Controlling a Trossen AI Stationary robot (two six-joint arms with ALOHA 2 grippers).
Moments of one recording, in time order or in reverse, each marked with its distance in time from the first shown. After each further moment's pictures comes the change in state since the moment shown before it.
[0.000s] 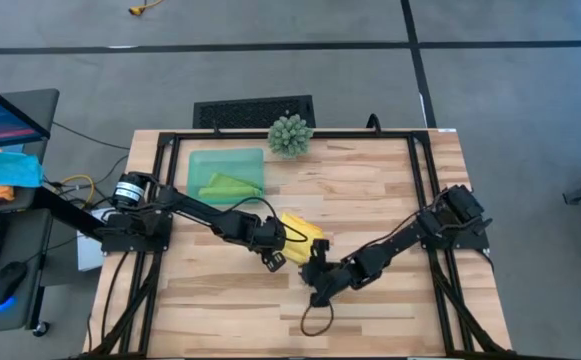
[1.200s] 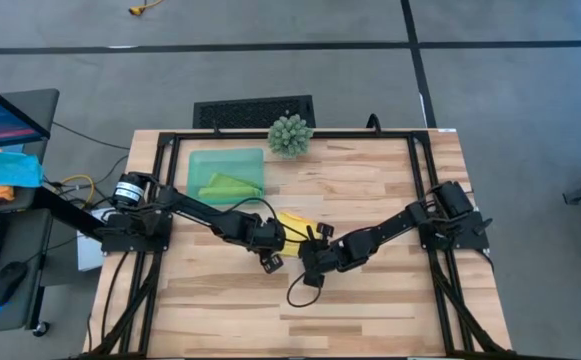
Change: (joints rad) left arm -0.002 0.000 0.002 -0.031 -0.002 0.092; right arm -0.149 0.060 0.008 -0.188 -0.098 0.188
